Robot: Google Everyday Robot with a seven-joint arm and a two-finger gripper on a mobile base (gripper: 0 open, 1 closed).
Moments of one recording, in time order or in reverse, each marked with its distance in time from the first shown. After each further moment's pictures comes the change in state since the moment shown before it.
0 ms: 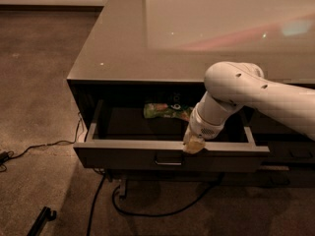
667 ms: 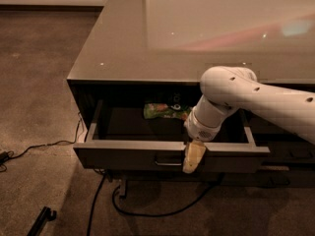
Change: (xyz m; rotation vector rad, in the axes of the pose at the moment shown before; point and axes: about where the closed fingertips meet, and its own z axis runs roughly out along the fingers) arm 0.001 -0.002 0.017 -0.024 0.002 -0.022
